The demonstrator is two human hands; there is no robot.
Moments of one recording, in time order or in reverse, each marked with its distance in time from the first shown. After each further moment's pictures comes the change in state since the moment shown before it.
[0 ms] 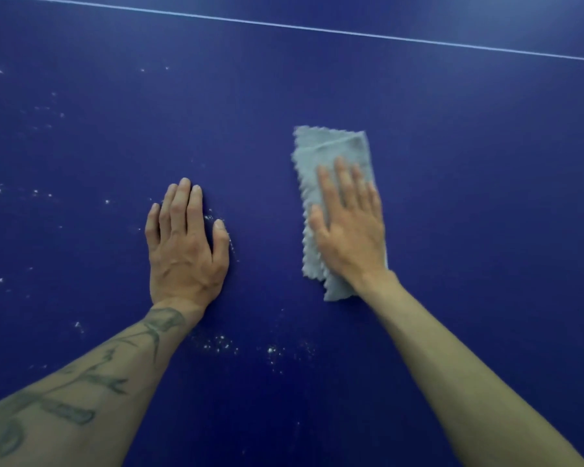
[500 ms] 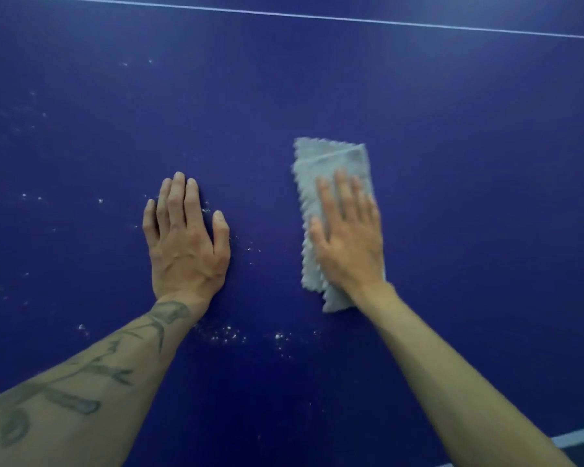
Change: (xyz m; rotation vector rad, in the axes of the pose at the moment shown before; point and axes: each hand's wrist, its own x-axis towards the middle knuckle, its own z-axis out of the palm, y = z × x) left_hand 0.000 -0.004 0.004 0.008 0.024 0.022; right_hand -0.042 -0.010 0.008 0.001 0.003 0.076
